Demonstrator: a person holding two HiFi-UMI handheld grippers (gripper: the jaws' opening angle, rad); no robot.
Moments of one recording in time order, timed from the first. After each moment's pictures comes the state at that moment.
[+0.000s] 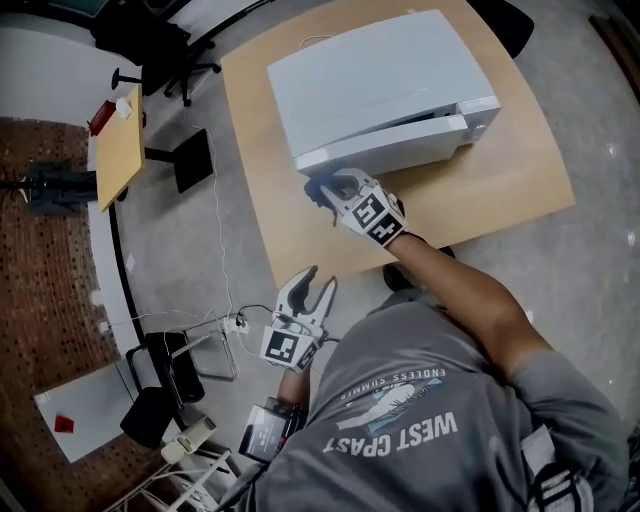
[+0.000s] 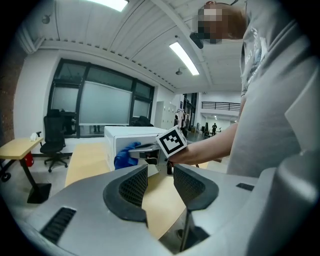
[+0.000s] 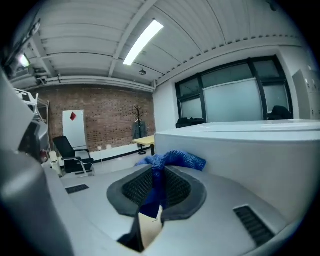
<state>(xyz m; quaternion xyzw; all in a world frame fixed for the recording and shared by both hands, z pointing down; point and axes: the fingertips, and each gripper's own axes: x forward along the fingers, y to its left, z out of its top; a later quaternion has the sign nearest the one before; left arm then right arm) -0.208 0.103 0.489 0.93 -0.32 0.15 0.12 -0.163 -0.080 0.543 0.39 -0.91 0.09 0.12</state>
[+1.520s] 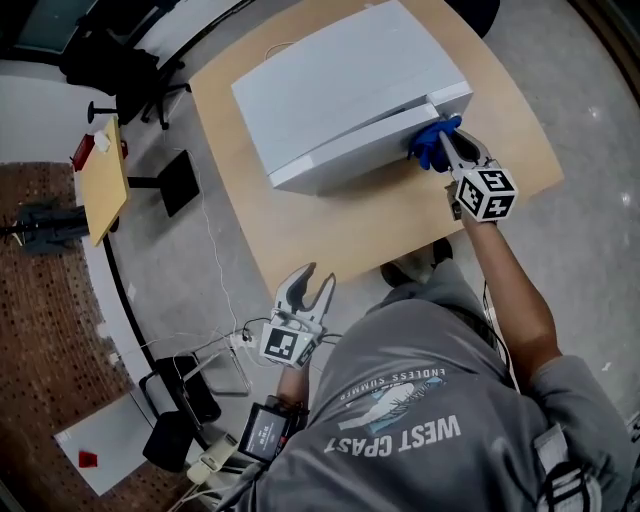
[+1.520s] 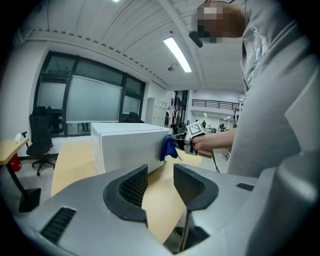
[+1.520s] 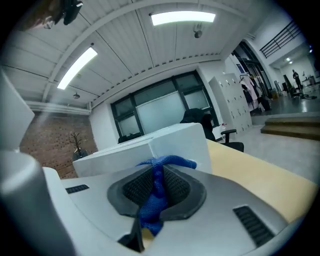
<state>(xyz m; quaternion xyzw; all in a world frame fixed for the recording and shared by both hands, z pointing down) -0.179 0.083 0.506 0.95 -0.25 0.17 0.11 0.165 -0.047 0.543 0.67 -0.72 0.20 -0.02</state>
